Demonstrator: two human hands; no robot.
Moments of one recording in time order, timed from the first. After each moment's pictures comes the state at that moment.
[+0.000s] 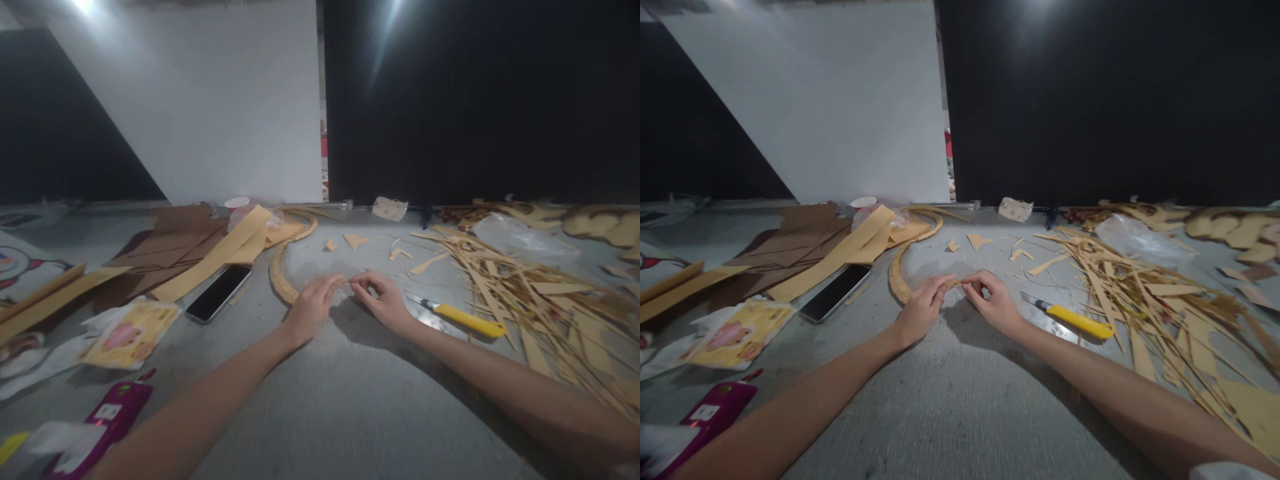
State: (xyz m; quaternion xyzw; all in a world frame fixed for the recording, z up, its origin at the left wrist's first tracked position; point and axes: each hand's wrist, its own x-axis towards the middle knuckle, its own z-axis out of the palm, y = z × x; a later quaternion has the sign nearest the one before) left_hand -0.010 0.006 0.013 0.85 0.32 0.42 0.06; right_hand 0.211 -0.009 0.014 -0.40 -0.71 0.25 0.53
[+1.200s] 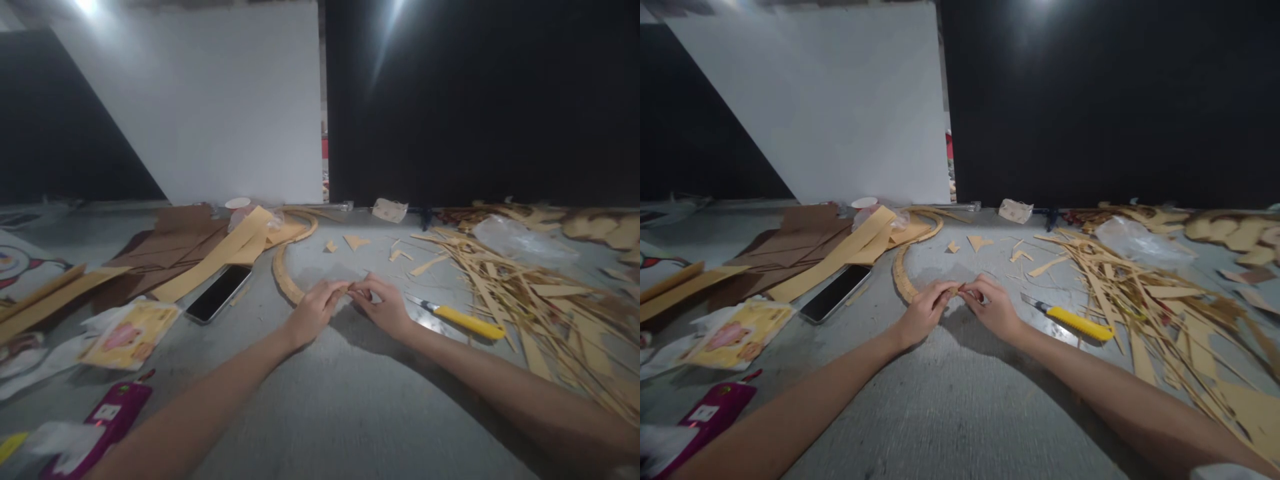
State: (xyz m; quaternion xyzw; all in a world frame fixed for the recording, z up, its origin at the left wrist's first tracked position) left_hand -0.008 0.004 0.013 0.86 0.28 0.42 0.13; right_hand 0.207 -0.014 0.018 -0.38 -0.74 0.17 0.53
